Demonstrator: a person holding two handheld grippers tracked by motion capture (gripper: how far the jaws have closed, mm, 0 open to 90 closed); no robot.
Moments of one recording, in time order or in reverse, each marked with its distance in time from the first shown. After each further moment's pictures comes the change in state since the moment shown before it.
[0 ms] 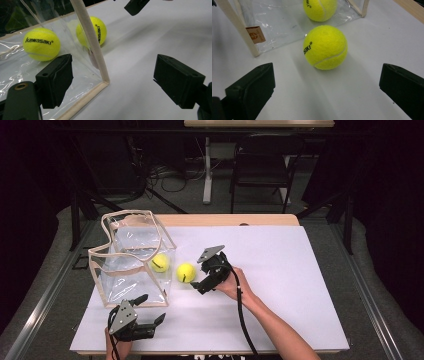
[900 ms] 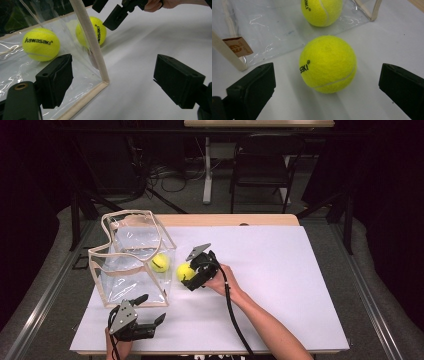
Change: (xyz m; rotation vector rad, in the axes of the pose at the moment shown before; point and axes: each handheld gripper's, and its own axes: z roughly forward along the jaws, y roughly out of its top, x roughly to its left) left arm 0.000 0.000 0.000 -0.002 -0.002 -0.003; right arm -0.002 0.014 0.042 0.022 0.018 -0.006
